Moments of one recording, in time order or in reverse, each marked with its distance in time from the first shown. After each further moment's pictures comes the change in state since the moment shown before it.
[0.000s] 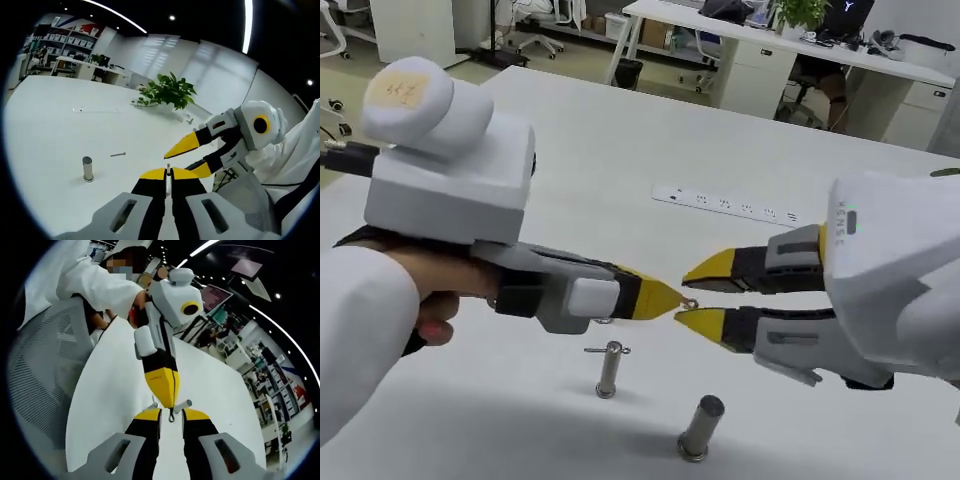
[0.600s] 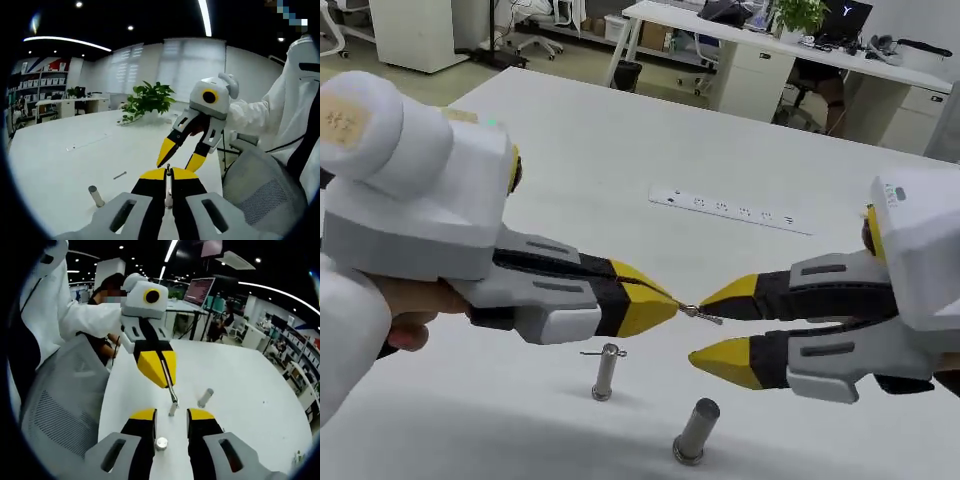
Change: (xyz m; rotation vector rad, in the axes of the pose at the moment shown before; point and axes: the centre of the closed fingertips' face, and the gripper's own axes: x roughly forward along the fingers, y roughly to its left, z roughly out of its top) left arm -0.010 -0.026 0.005 0.408 -0.053 -0.096; right arm -0.008 0.012 -0.014 0.351 -0.116 0.205
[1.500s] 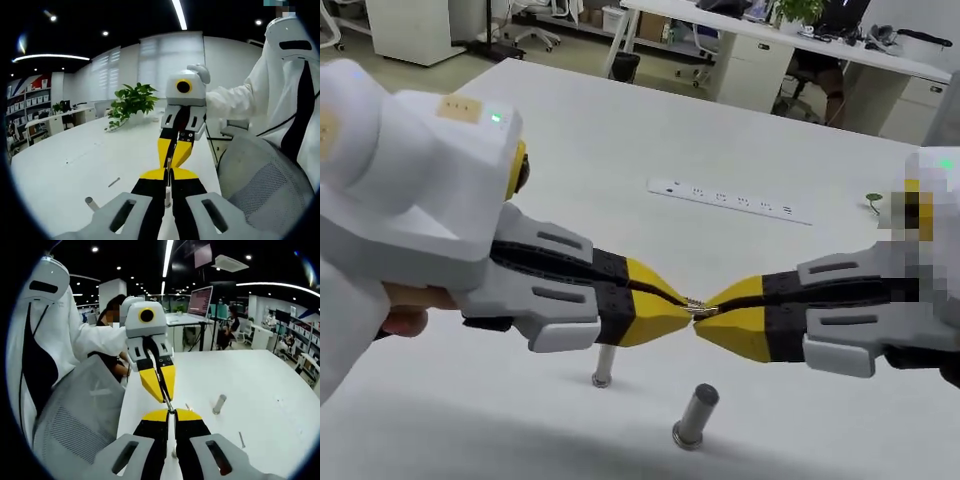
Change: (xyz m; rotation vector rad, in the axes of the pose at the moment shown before) left arm 0.008 -0.021 -0.003 0.118 0.037 -0.097; right arm -0.008 0.023 0.014 0.069 -0.099 0.103
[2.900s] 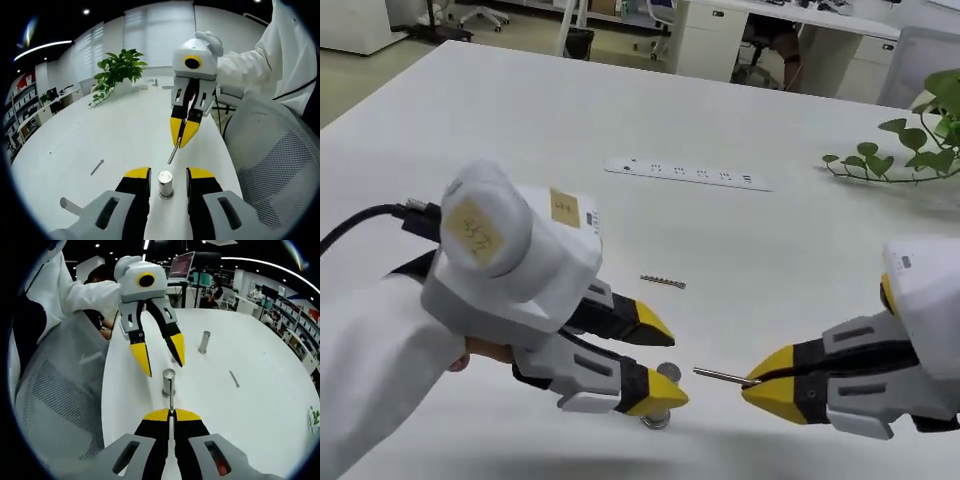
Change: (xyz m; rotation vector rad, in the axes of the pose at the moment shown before) left arm 0.063 0.006 -0.076 0.059 0.283 -0.074; right arm -0.033 -0.010 -0.125 0.078 0.285 -0.153
